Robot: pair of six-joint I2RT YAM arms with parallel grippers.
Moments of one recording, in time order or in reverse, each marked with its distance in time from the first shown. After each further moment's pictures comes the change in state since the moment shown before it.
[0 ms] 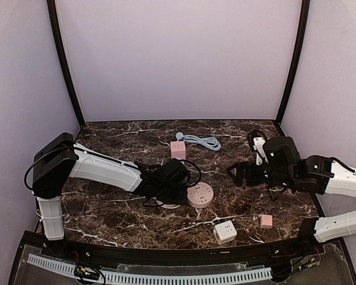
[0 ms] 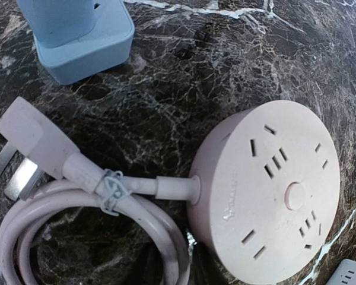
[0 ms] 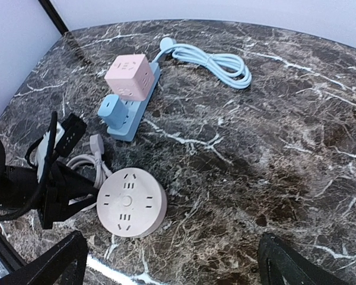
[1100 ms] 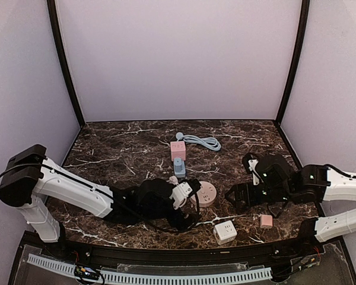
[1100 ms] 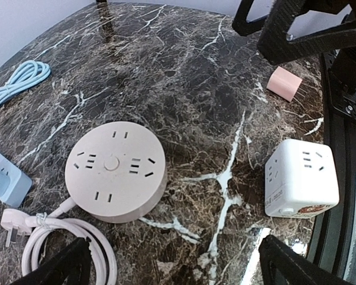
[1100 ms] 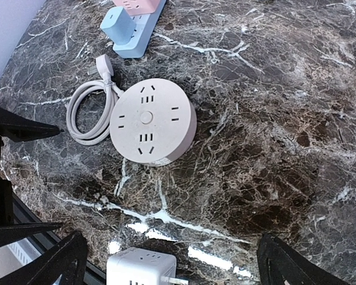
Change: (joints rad) left arm -0.196 -0.278 -0.378 0.539 -0.018 0.682; right arm 0.112 0.009 -0.072 -0.131 -0.144 0.203
